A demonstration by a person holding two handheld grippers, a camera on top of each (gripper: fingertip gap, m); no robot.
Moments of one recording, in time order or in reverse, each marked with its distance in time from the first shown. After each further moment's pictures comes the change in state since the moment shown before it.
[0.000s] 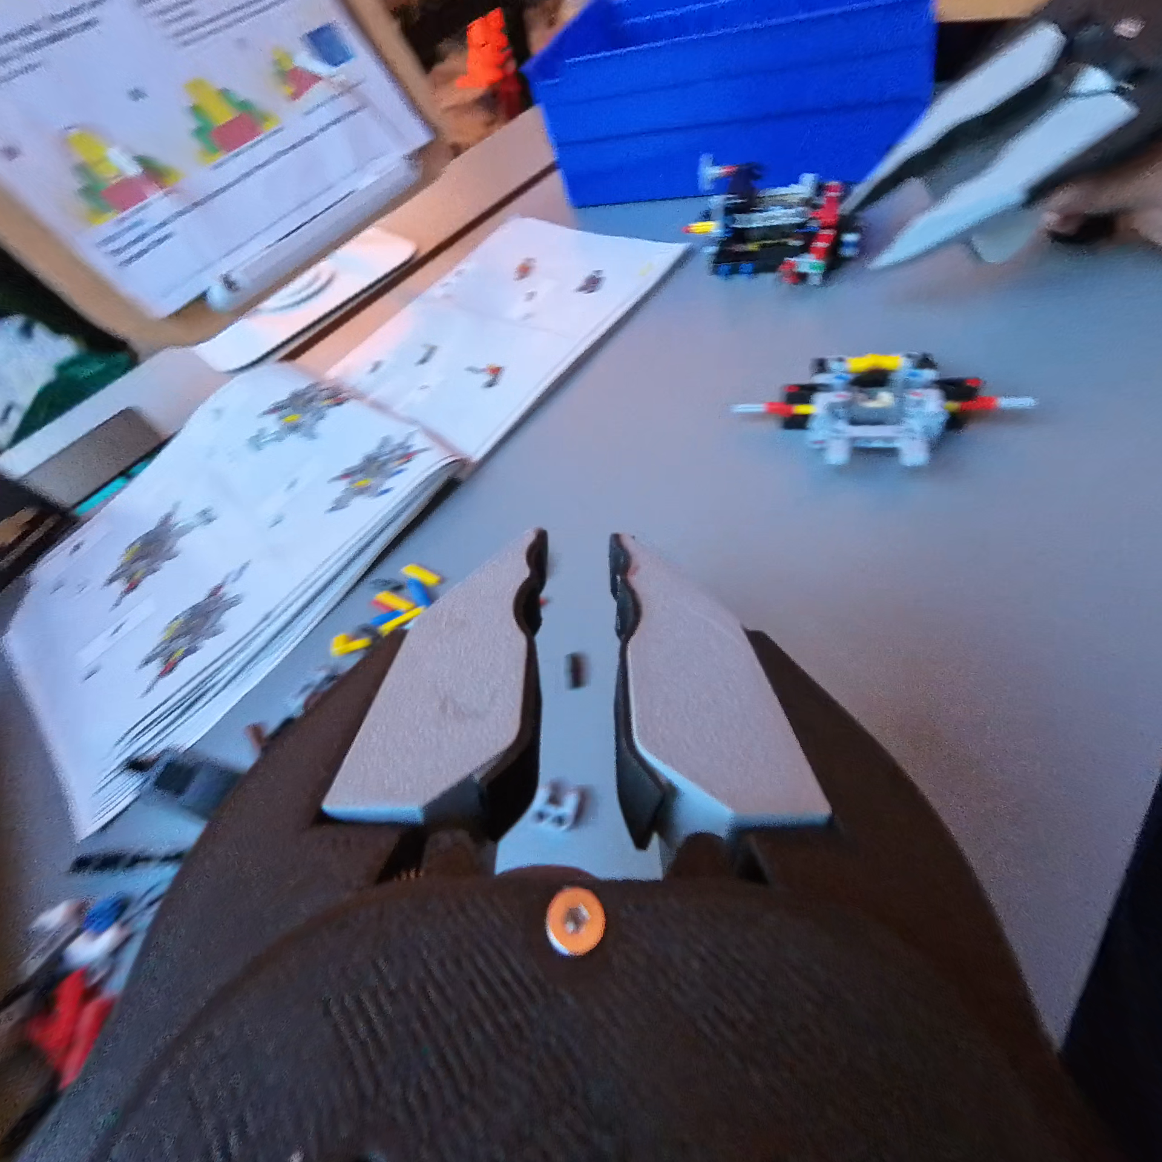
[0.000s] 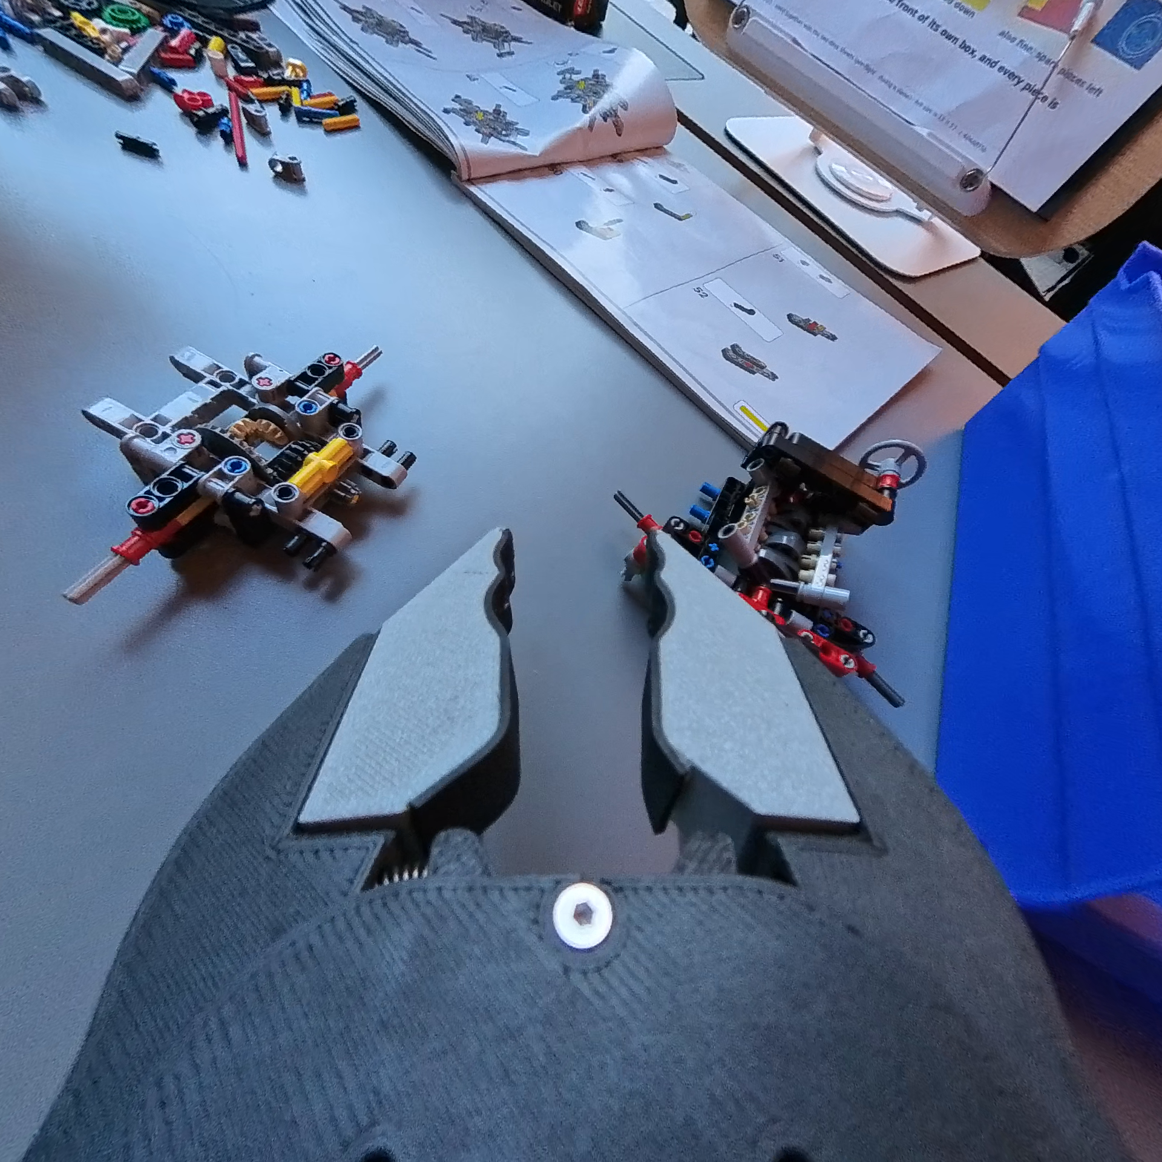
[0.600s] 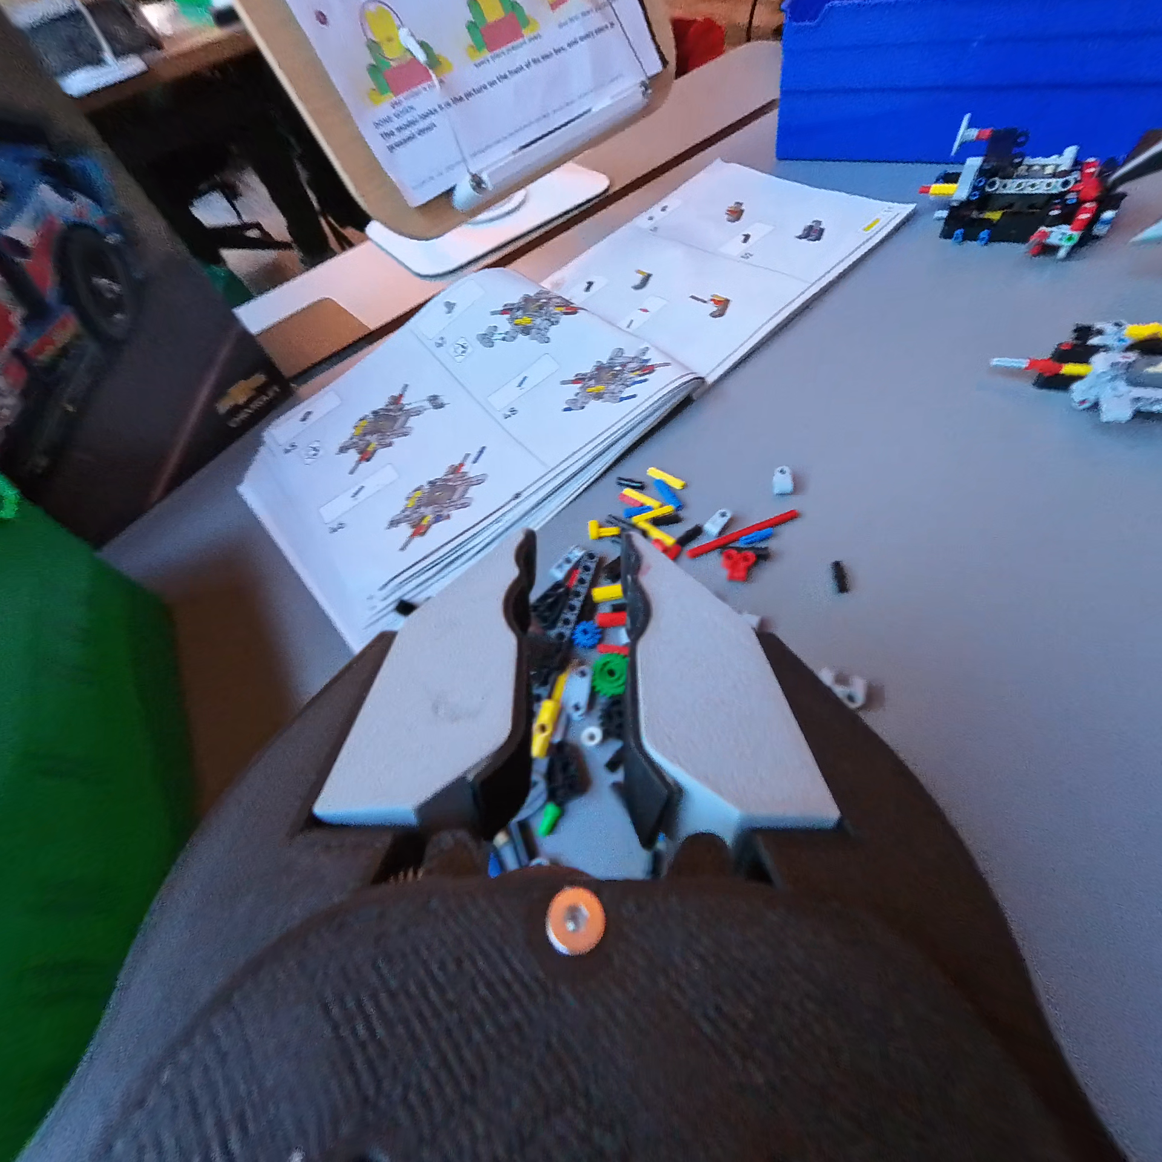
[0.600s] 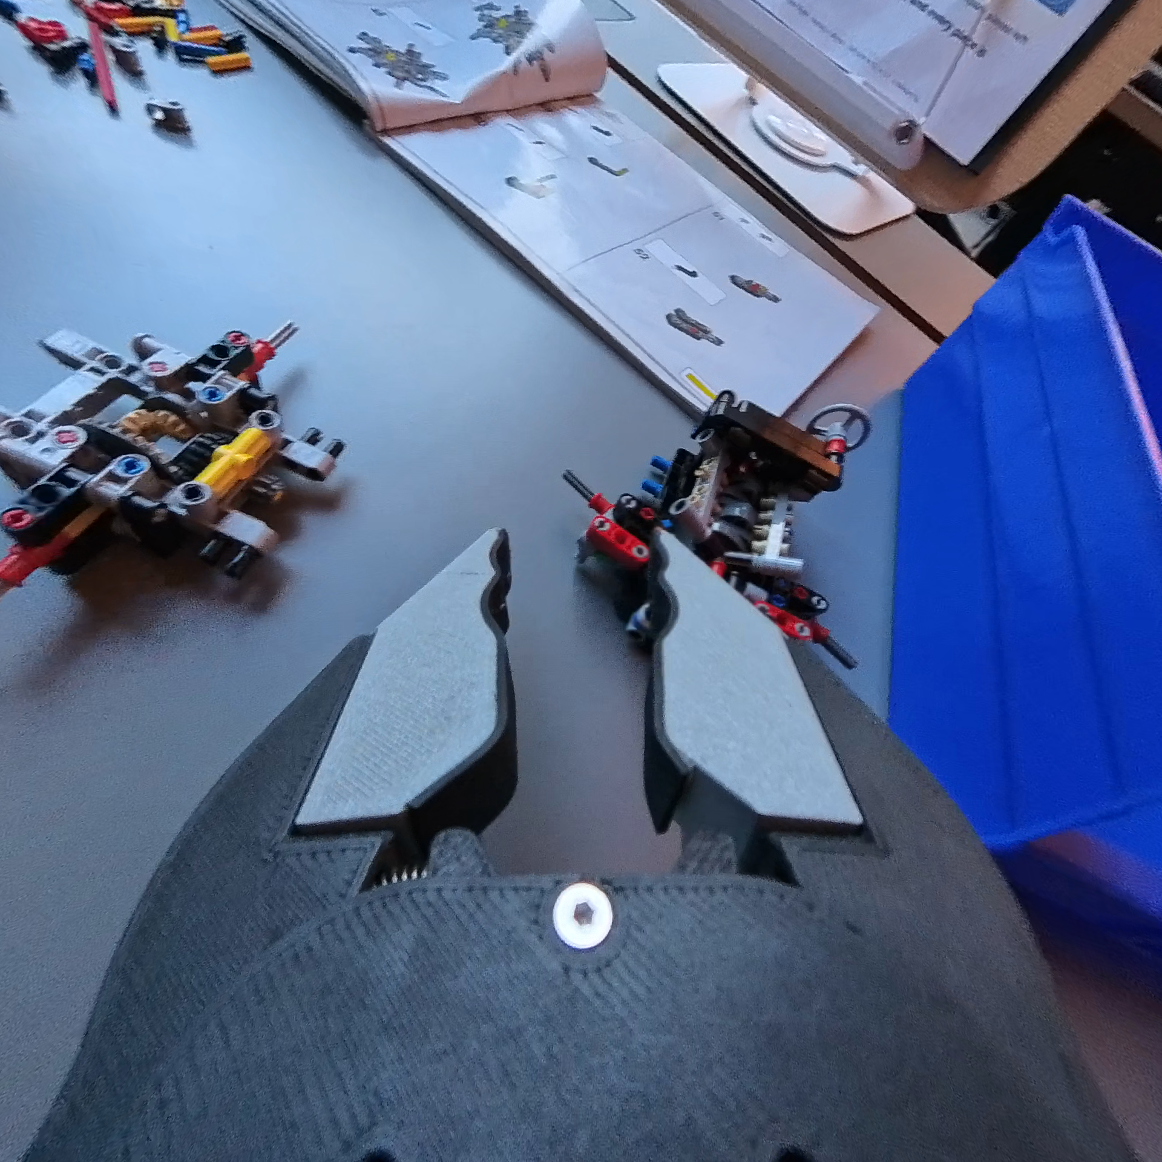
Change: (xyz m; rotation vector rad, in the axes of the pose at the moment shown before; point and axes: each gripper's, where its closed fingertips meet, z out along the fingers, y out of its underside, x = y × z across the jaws) left arm -0.128 0.041 -0.046 -0.026 -0.105 -0.106; right arm 0.016 0.008 0.002 -0.053 0.099 0.010
